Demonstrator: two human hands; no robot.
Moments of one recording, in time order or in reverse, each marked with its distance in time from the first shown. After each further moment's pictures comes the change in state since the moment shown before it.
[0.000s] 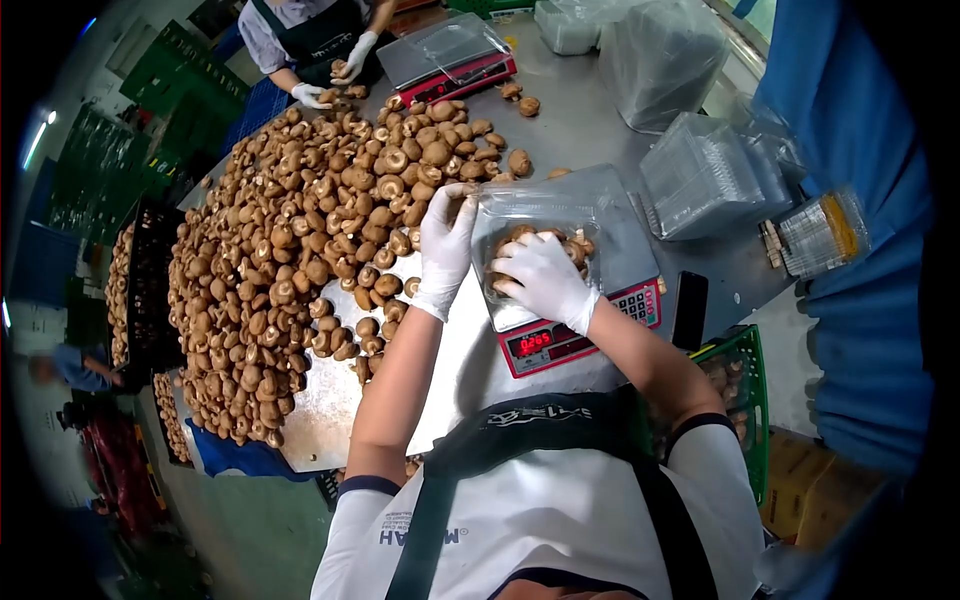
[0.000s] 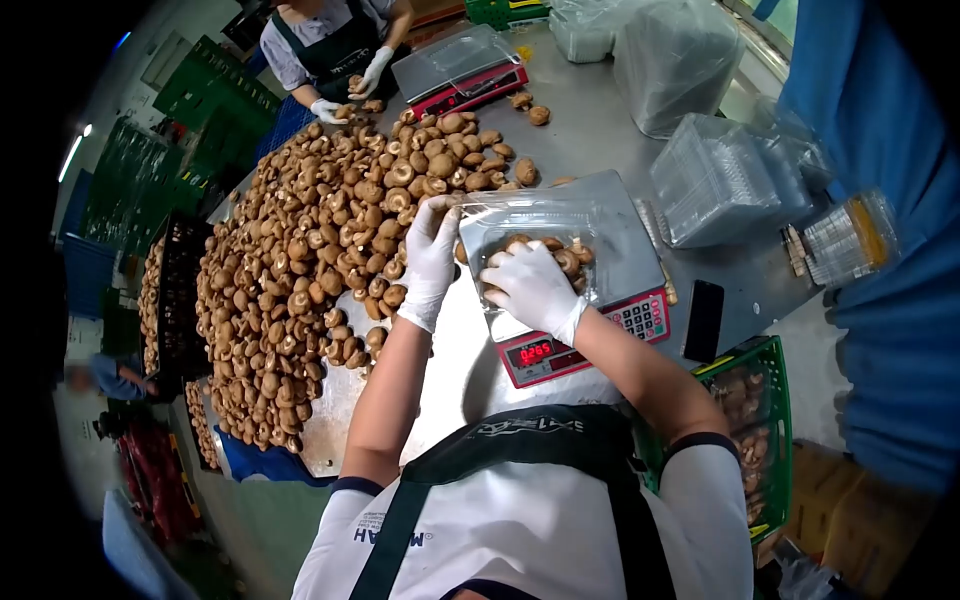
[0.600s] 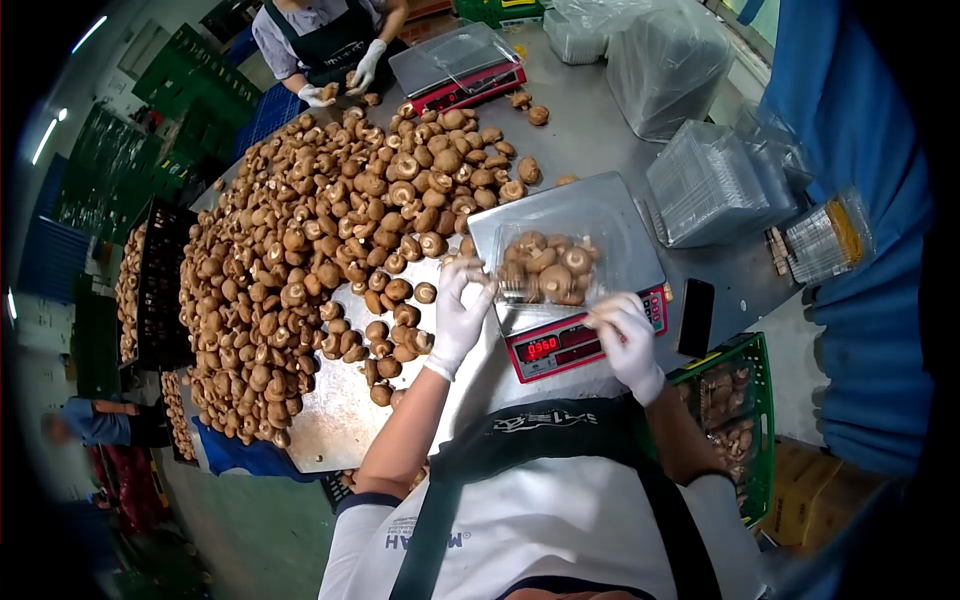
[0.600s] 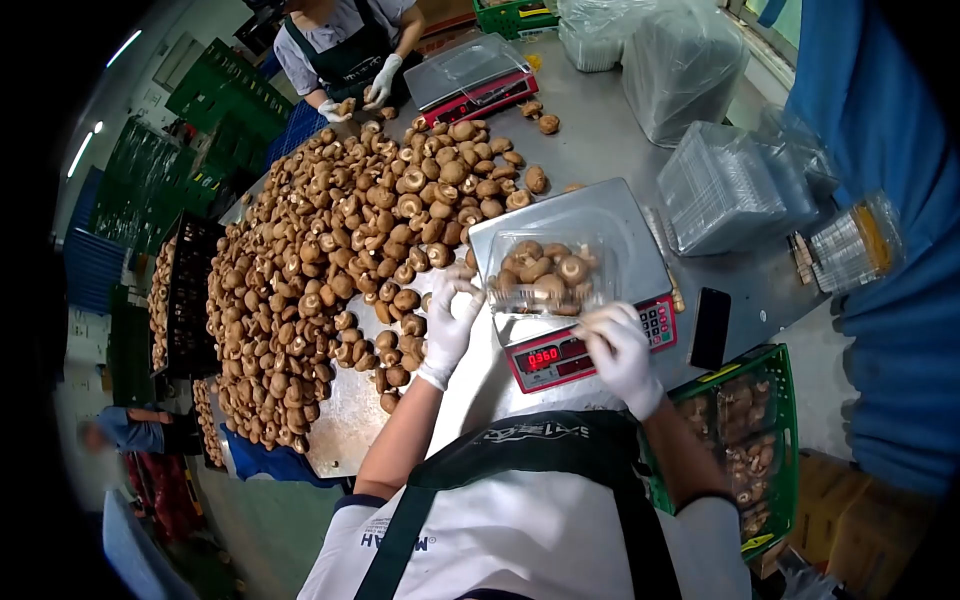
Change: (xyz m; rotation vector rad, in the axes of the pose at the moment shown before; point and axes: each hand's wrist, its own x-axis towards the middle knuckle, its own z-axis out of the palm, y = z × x) left_hand -0.084 -0.026 -0.024 0.374 -0.088 0.213; right_hand -0.112 -0.015 -0.037 0.347 0.421 0.270
